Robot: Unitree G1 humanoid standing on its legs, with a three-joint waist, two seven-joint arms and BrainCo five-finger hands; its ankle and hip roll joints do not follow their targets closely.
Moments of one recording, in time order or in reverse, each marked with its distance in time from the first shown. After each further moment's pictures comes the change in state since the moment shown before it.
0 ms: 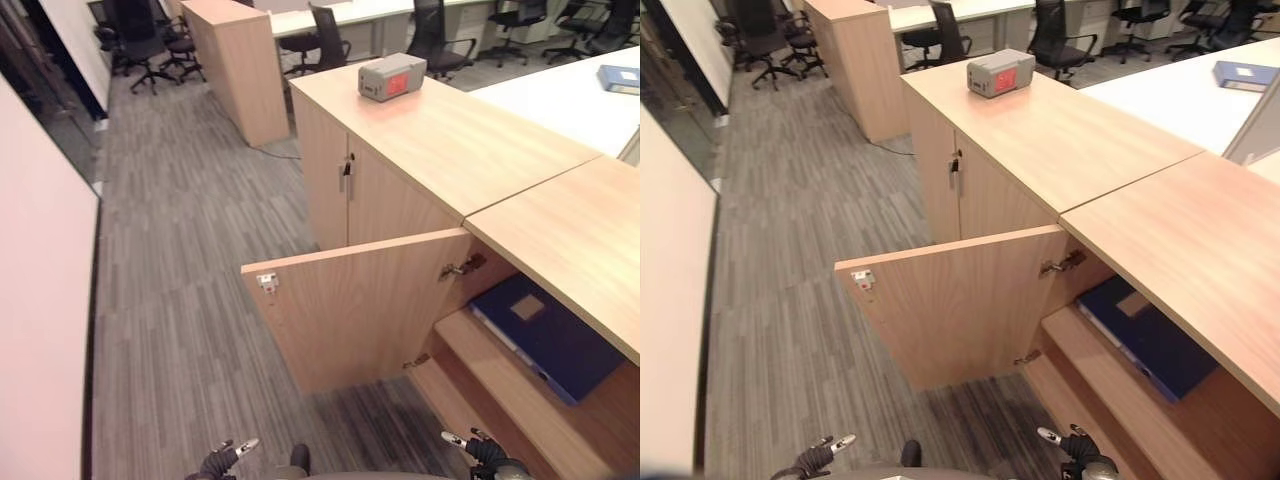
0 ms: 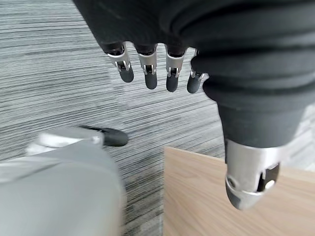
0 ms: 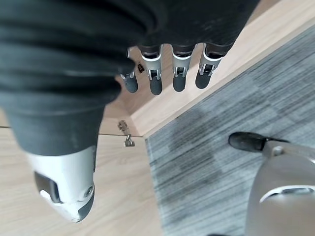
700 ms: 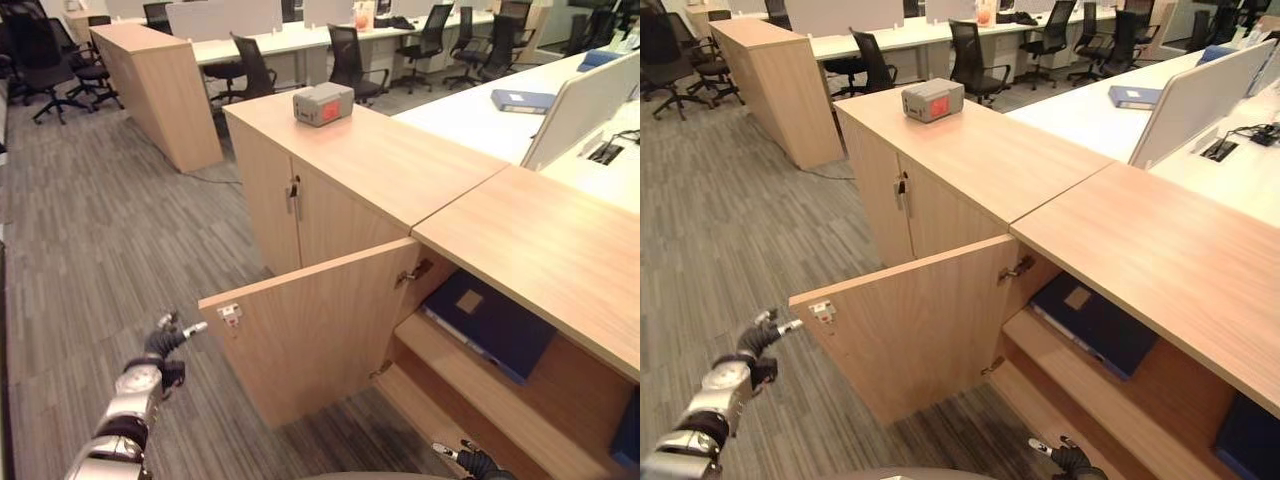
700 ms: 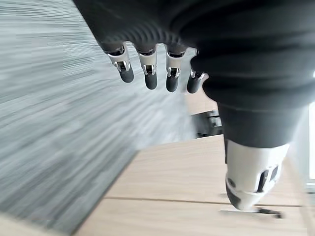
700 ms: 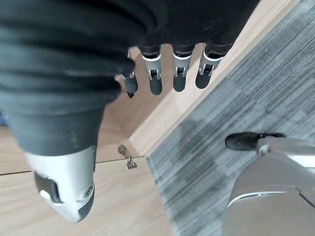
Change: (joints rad) left arm -0.330 0.326 -0.005 -0.176 -0.034 -0.041 0.046; right arm 0.043 0.016 0.010 -0.011 -0.010 0.006 0.022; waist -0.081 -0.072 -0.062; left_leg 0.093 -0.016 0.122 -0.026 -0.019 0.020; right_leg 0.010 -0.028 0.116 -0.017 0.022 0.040
